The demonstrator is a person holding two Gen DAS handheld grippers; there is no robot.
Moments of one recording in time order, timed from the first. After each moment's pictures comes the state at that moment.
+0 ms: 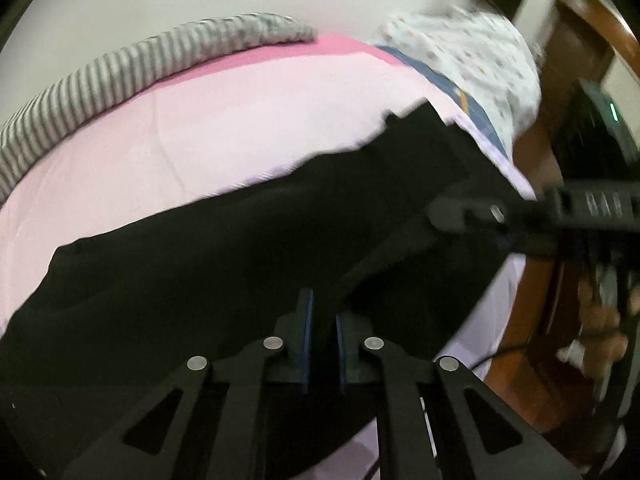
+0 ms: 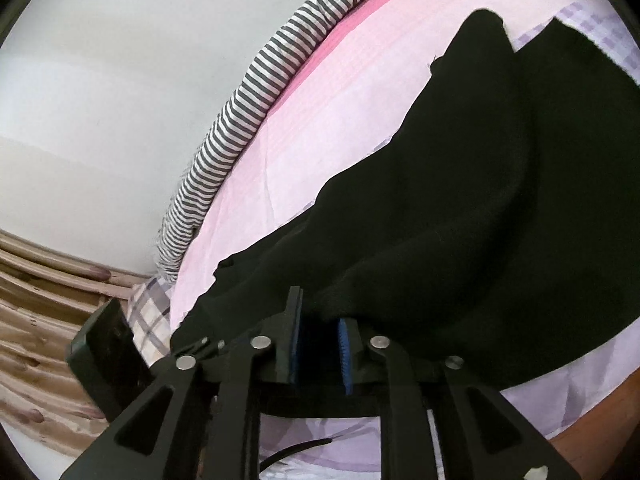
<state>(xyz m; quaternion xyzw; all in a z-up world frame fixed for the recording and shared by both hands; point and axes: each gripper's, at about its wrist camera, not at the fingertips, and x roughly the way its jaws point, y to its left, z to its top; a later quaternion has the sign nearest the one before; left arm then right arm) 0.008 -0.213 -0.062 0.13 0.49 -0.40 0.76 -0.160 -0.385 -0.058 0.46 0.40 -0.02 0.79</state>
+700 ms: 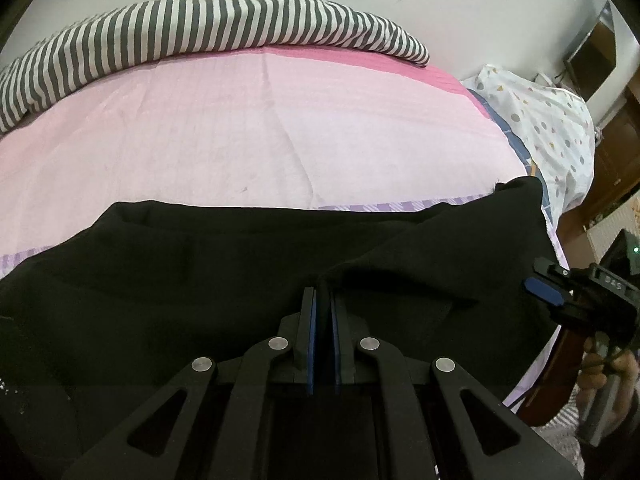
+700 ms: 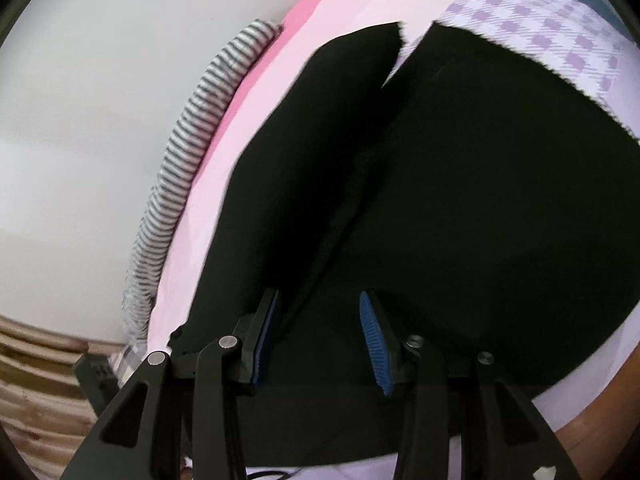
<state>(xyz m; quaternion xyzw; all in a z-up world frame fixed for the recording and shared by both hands) 0.081 -0.169 -0.090 0.03 0.54 -0.31 0.78 -0.183 -0.456 -0.088 0.49 0.37 -0.15 0.77</state>
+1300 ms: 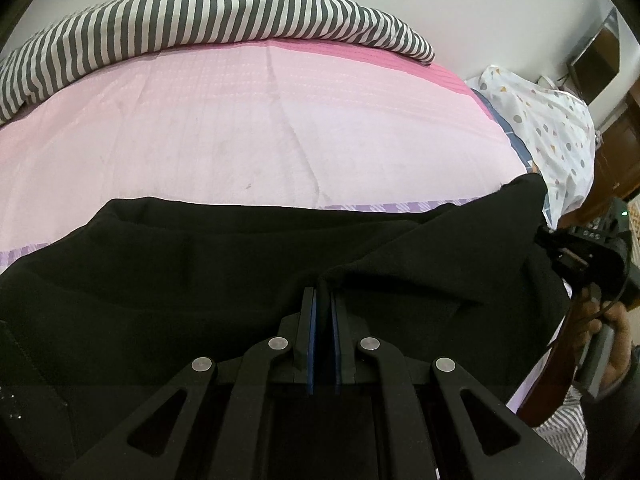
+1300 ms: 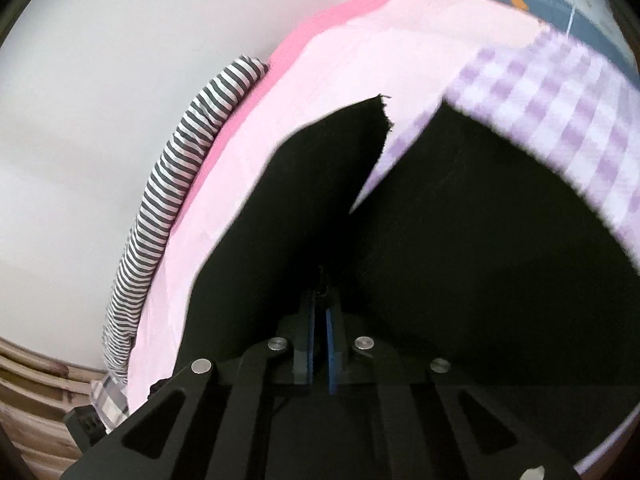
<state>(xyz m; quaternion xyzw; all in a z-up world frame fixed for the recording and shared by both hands) 0.085 -0.167 -0.092 0.03 0.54 -0.31 0.78 -0.154 -0.509 -0.073 0.46 0.35 -0.20 0.79</state>
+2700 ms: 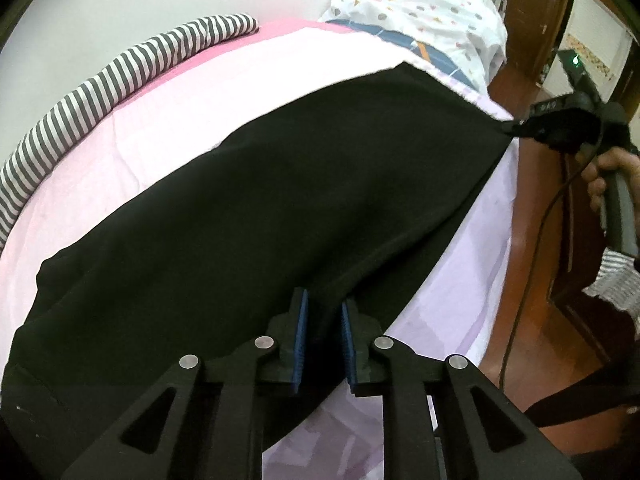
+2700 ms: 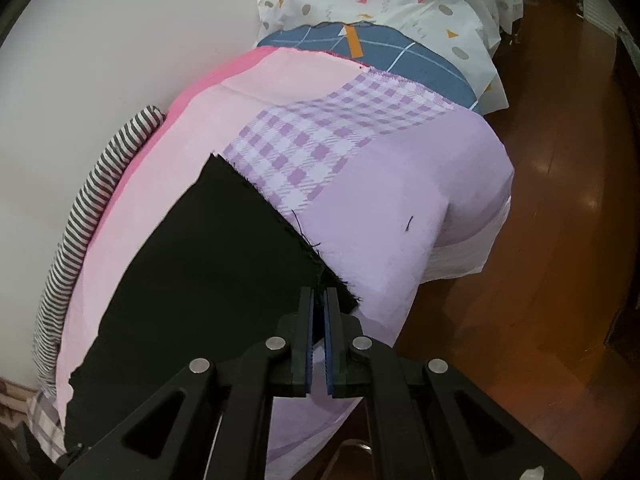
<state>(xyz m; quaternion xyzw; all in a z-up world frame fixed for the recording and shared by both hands) -0.056 -0.227 -0.083 0.24 0.45 -0.45 0.73 -0.312 -0.525 -0.062 0.39 0.37 -0.35 0.77</state>
